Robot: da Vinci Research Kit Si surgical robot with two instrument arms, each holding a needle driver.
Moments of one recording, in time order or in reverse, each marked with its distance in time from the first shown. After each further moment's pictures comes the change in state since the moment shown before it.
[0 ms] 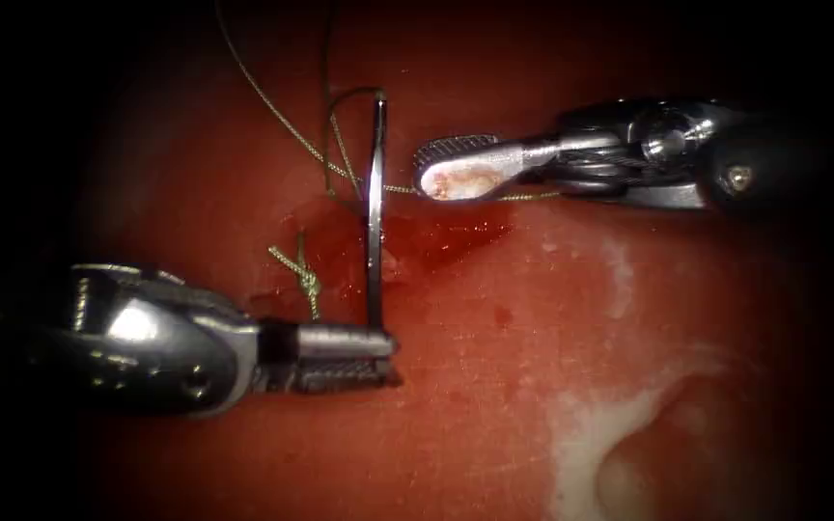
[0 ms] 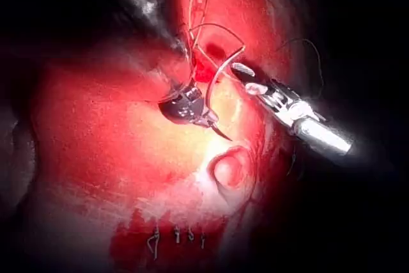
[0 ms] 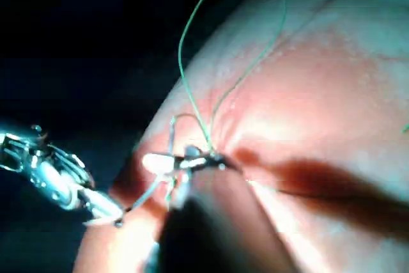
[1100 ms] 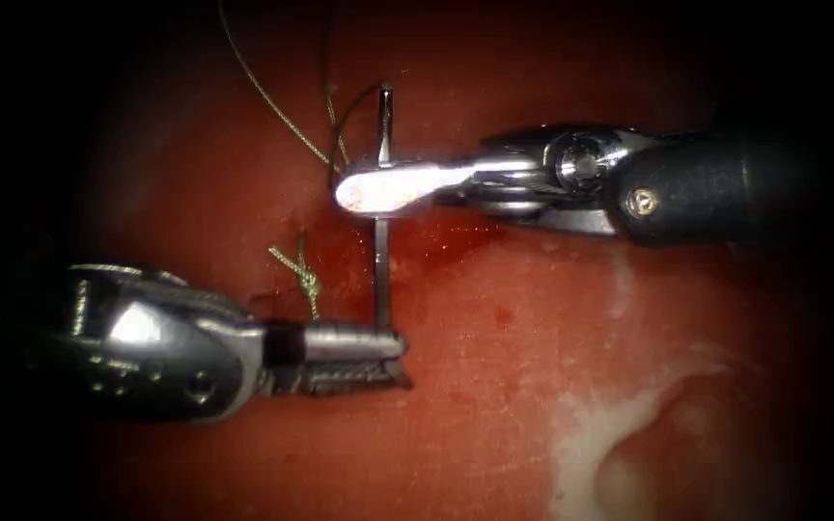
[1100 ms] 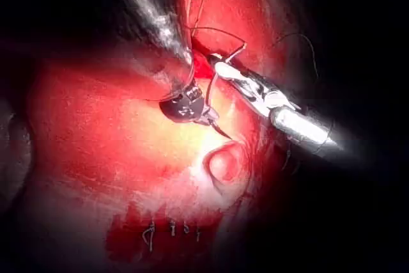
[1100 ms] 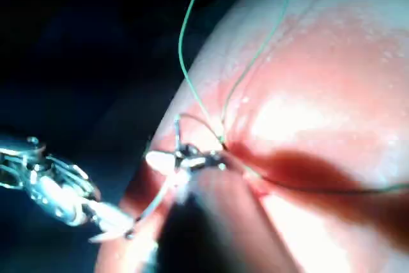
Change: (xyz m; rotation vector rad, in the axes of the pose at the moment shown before) right arm -0.001 0.001 0.004 0.009 0.044 0.051; left arm 0.002 0.000 0.000 0.024 0.003 0.007
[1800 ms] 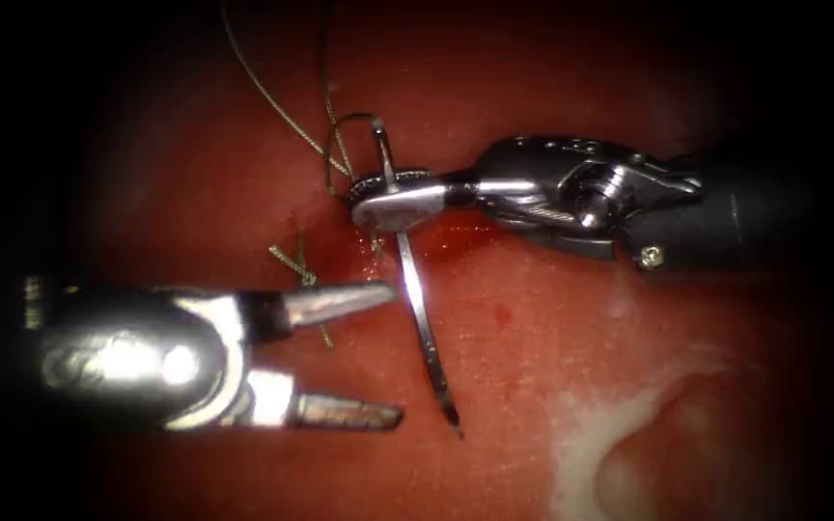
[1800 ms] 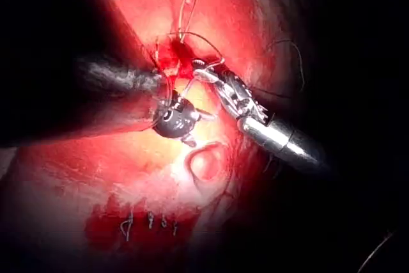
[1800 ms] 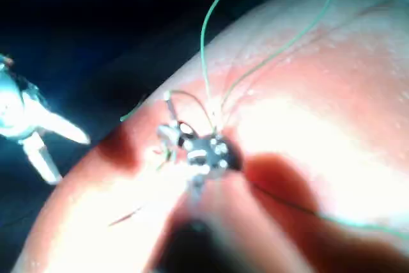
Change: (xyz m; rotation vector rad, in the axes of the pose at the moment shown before) right arm 0.002 0.002 -0.001 0.056 -0.002 -0.597; left arm 0.004 -0.002 -0.001 -0.392 0.004 -0.664
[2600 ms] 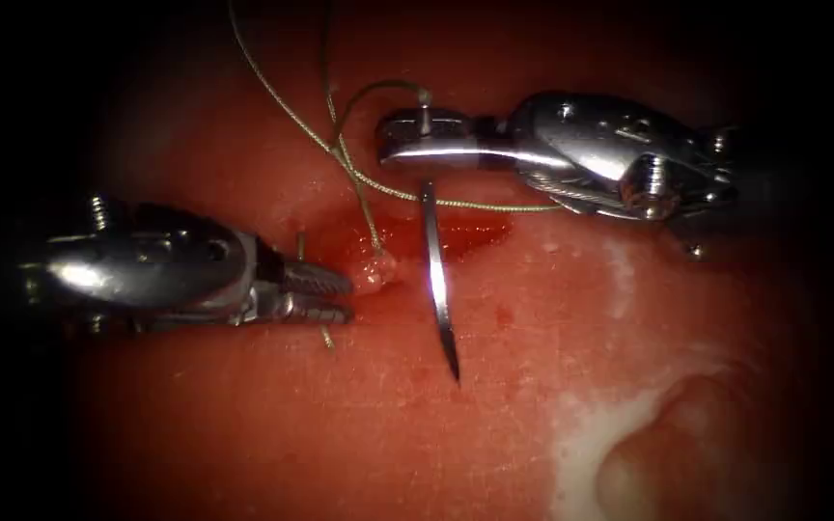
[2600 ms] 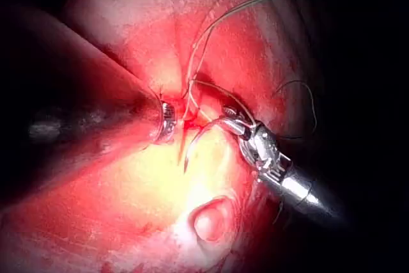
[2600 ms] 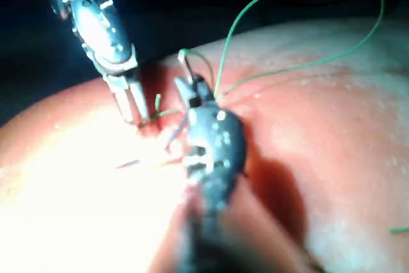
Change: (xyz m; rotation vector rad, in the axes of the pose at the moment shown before) right arm 0.004 -0.001 -0.001 -0.010 0.148 -0.531; left arm -0.010 -0.008 0.002 0.051 -0.307 -0.348
